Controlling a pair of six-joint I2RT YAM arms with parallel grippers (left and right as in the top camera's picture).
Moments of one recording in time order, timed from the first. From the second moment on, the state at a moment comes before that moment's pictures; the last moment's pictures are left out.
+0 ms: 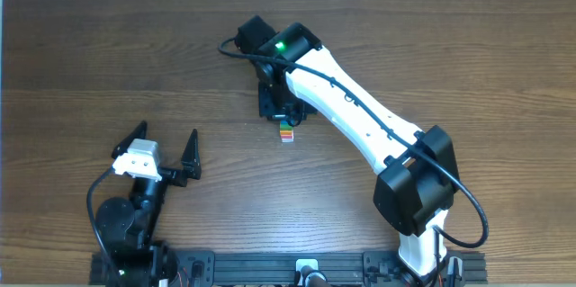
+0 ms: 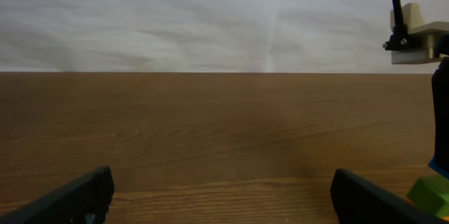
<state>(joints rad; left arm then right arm) 0.05 0.01 0.01 -0.06 0.23 -0.07 0.70 2.01 1.83 -1.38 -0.03 0.66</state>
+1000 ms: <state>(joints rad) 0.05 0.01 0.01 -0.06 0.23 -0.07 0.71 2.01 1.79 -1.33 -0.03 0.67</state>
